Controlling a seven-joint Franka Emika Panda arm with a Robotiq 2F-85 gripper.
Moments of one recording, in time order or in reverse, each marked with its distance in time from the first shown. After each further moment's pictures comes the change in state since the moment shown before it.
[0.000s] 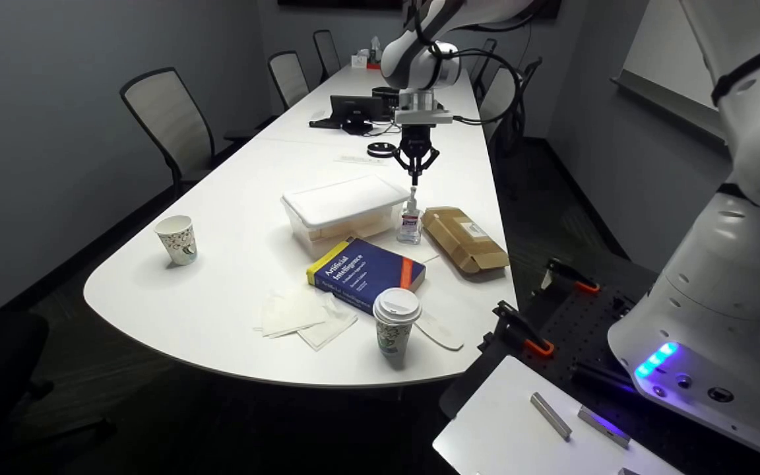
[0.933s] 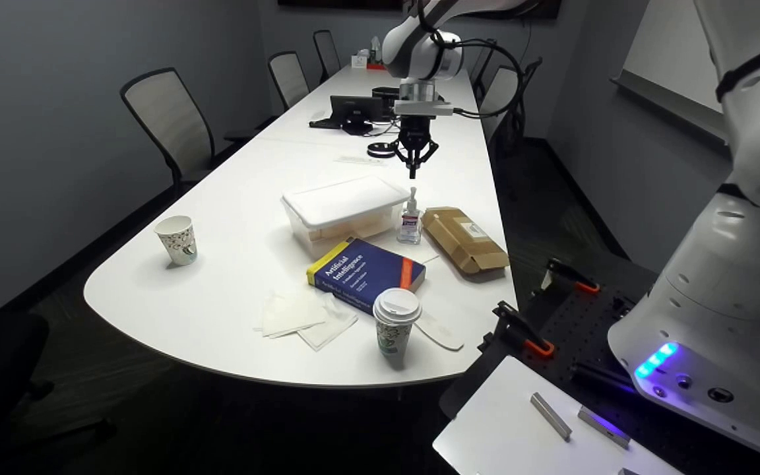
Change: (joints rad) arm 0.000 -0.055 0.006 -0.033 0.025 -0.003 0.000
